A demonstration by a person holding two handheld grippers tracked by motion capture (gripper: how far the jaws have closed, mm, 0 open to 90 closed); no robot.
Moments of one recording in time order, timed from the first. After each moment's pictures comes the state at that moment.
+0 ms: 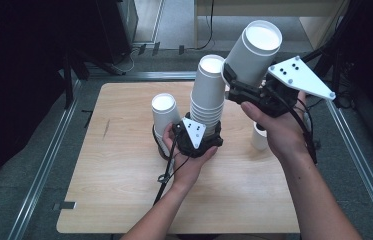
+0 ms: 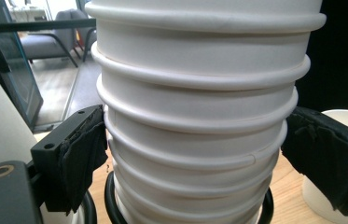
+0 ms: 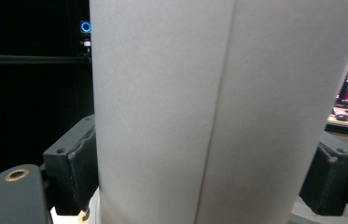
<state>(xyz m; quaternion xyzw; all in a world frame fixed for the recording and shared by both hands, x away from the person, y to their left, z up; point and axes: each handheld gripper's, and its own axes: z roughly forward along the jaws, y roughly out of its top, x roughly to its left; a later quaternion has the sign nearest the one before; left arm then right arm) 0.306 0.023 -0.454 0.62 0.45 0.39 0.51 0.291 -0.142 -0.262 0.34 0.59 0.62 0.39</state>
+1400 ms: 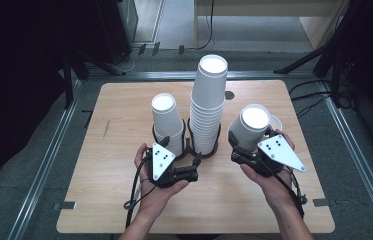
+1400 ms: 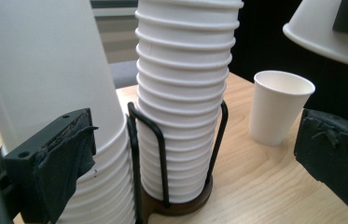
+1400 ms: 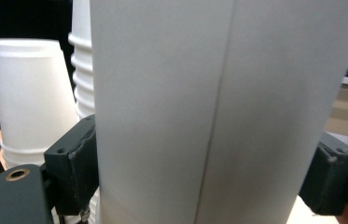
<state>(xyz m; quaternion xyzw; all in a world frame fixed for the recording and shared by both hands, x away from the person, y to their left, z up) 0.226 0.092 -0.450 0.66 0.42 0.32 0.54 0.254 -0.163 -0.418 0.38 0.62 0.57 0.39</state>
